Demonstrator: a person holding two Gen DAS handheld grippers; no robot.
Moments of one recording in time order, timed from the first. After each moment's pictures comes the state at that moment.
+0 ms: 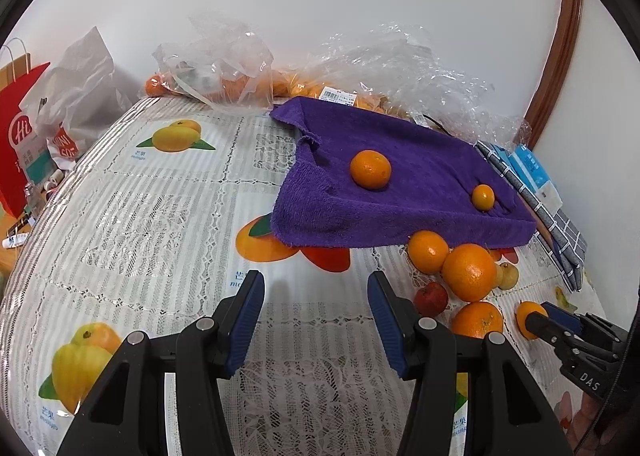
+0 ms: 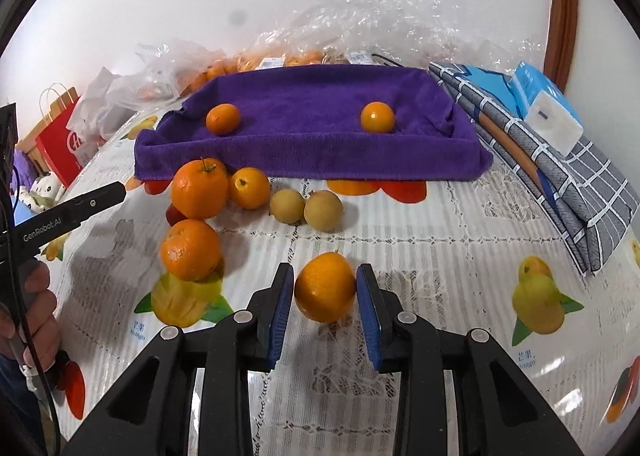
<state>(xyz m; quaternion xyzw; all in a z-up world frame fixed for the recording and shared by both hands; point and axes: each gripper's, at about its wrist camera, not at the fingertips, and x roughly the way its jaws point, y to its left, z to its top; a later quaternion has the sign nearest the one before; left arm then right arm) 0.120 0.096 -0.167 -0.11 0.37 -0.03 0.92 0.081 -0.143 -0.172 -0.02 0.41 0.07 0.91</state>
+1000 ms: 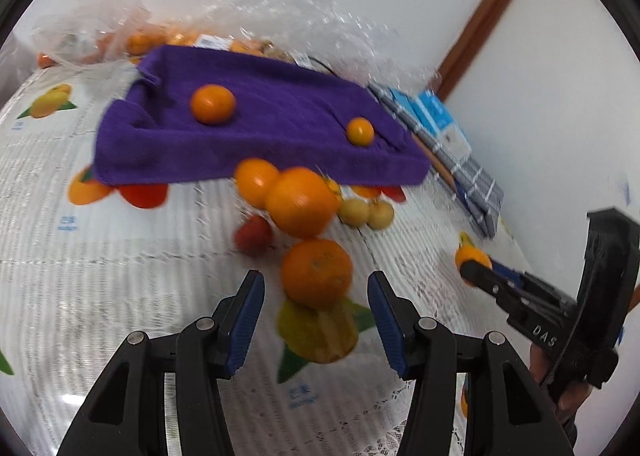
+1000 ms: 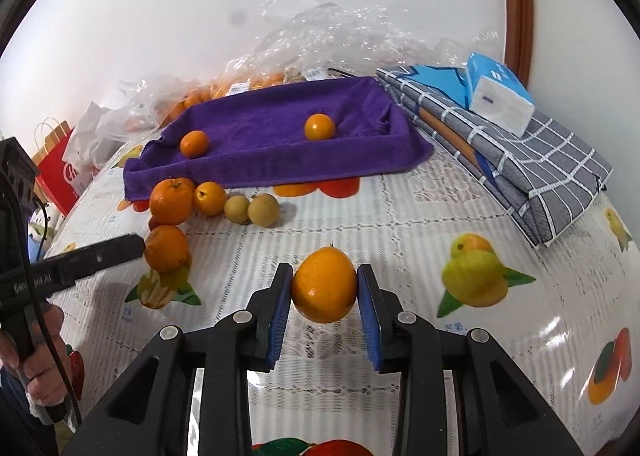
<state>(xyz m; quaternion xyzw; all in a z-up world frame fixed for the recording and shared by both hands) 0.108 0.015 -0.174 -0.13 0.43 -0.20 0.87 0.053 -0.200 -0.159 0.03 0.39 0.05 0.92</state>
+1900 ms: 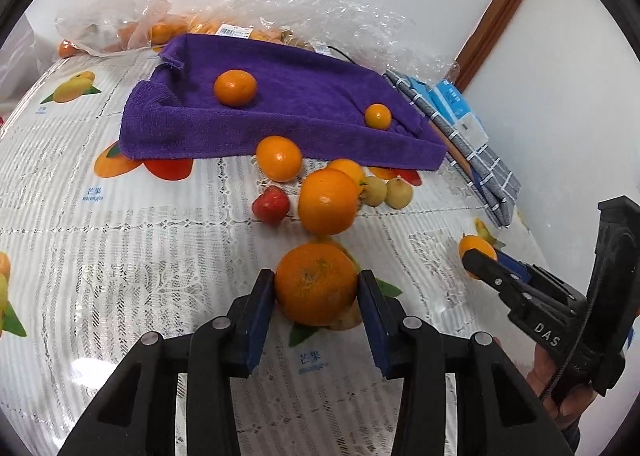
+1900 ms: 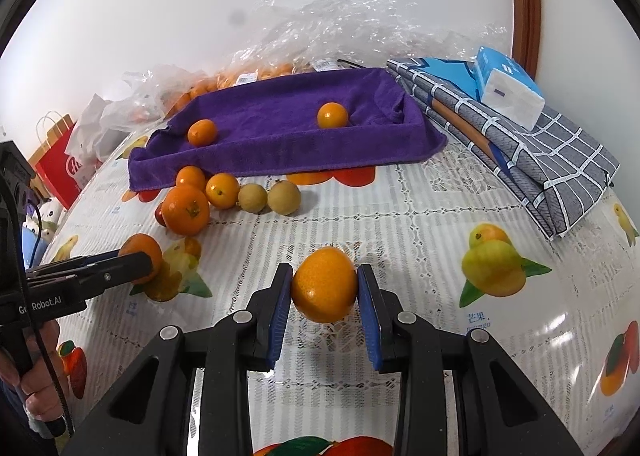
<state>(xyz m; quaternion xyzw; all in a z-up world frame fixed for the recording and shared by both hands) 0.092 0.020 -0.171 -0.12 0.44 -0.17 0.87 0.050 -0.183 -0.162 0.02 0.39 0.06 0.92</state>
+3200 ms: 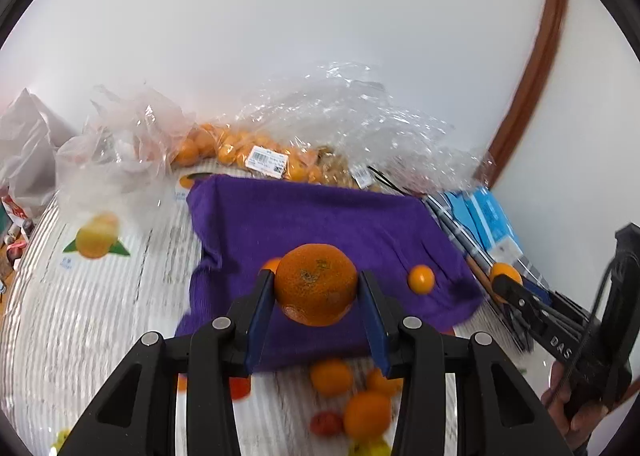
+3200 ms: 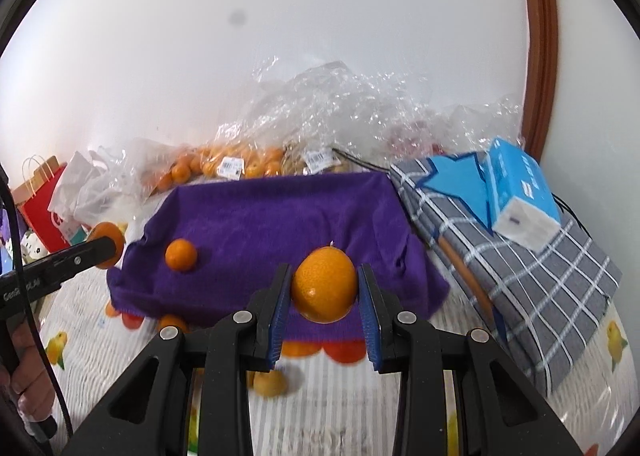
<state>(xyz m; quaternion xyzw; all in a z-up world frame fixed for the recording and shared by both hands) 0.200 0.053 -0.094 -0.12 0.34 -0.10 0.93 0.166 -0.181 -0.092 0.01 0.32 0.05 0.95</state>
